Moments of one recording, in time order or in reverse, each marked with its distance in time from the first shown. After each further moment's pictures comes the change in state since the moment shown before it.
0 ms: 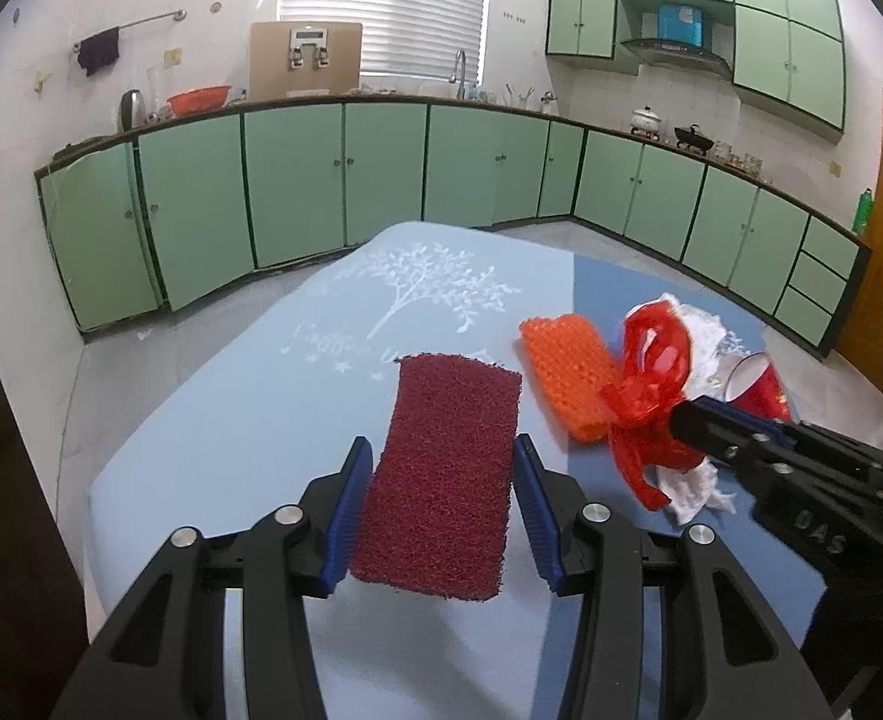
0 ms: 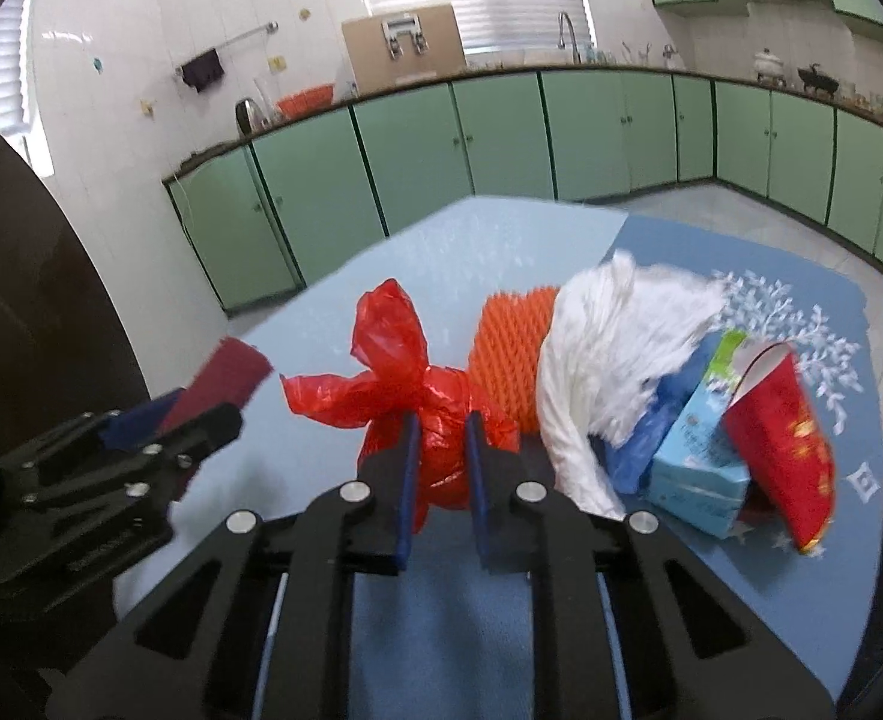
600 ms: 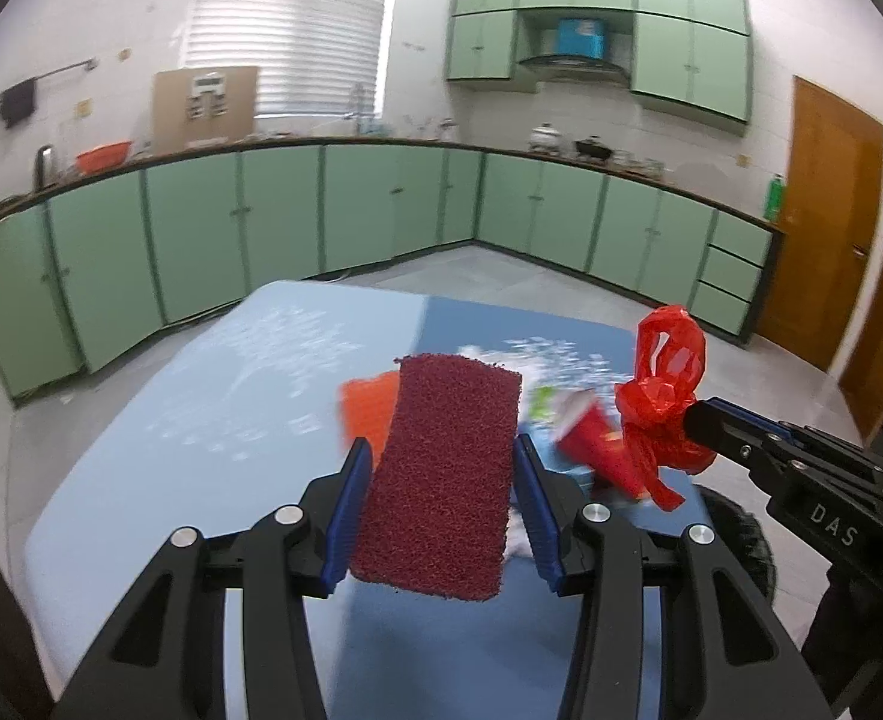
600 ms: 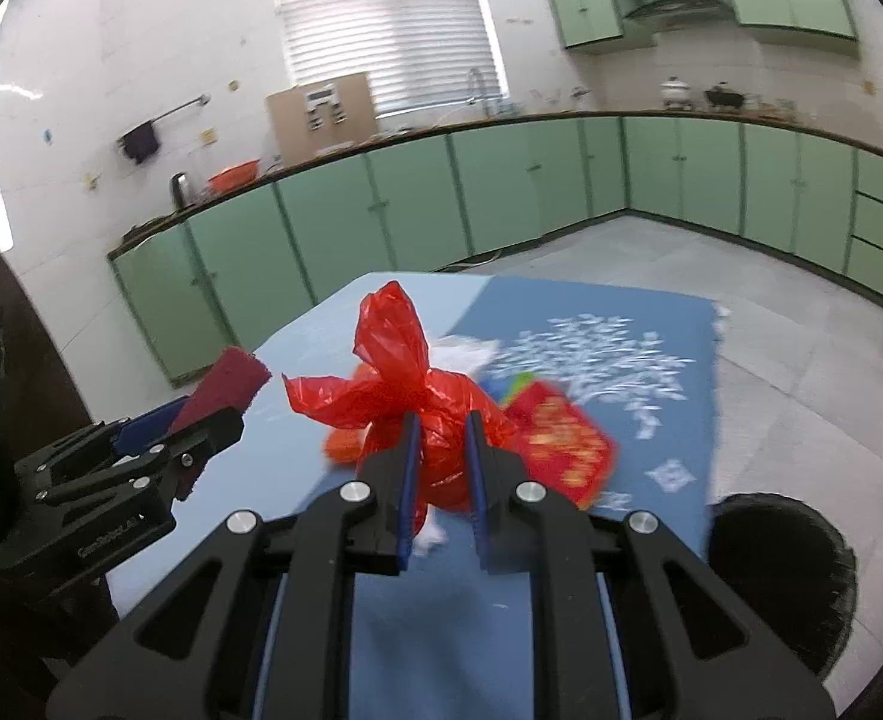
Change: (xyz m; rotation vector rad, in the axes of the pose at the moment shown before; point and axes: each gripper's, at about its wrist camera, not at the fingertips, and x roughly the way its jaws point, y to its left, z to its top) left arm -0.026 -0.104 0.025 0.120 -0.072 -0.210; right arm -0.106 -0.079 -0.007 0.106 -0.132 -0.192
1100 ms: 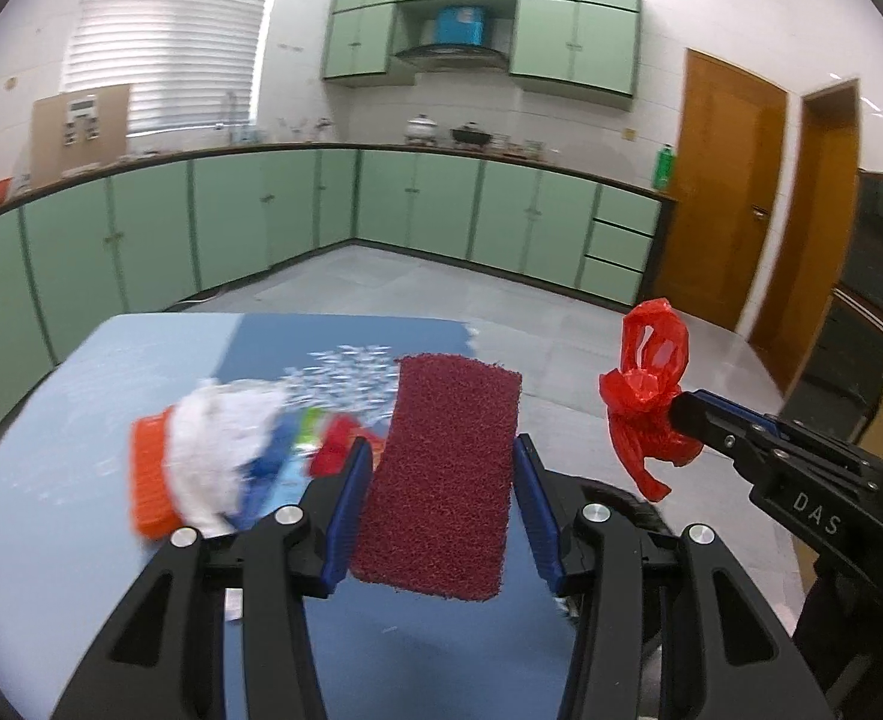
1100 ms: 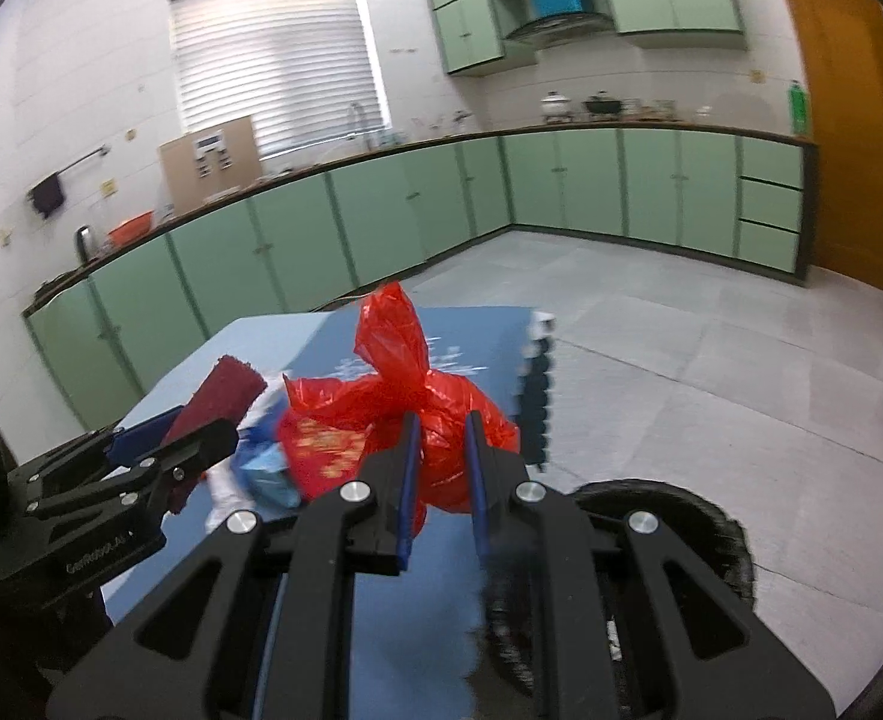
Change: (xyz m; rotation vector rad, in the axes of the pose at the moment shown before) left arm 0.031 -0.123 0.012 0.113 0.015 -0.250; right arm -0.067 -0.114 -0.016 0.115 -0.069 -0.237
